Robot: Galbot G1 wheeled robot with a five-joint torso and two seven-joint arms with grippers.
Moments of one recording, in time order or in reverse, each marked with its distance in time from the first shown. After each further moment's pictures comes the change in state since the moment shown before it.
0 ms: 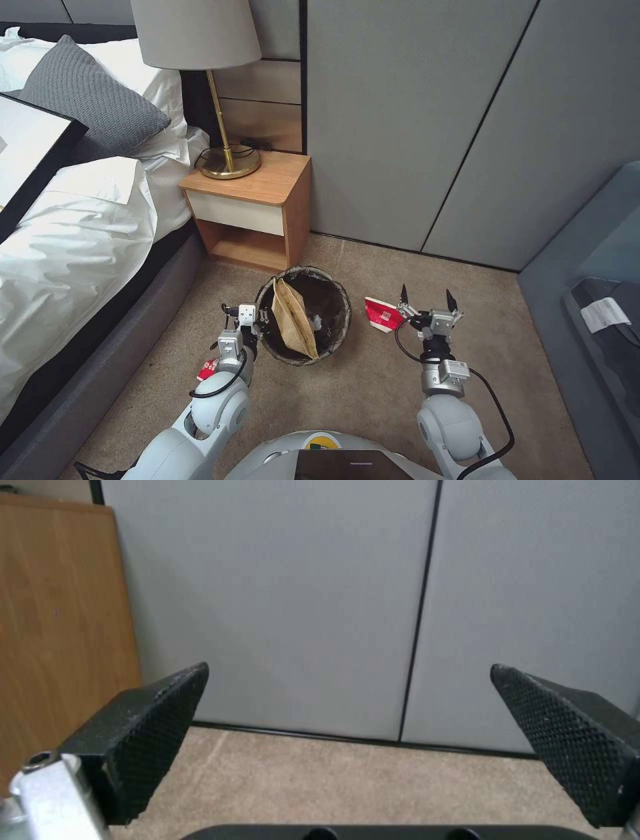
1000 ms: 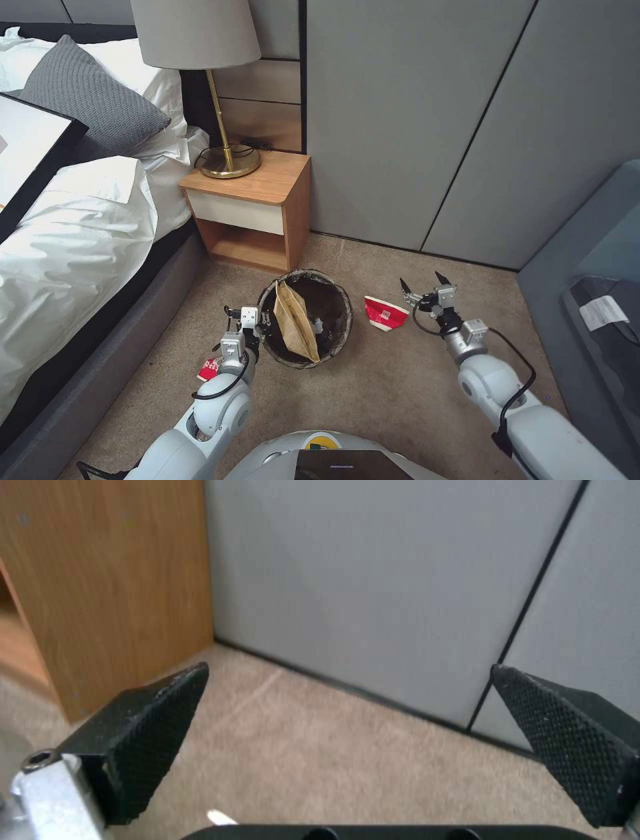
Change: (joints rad) left arm 0.005 0.004 0.008 0.006 0.005 -0.006 0.004; right arm 0.223 -0.437 -0.091 -0.188 0.374 -0.079 -0.215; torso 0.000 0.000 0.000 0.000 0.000
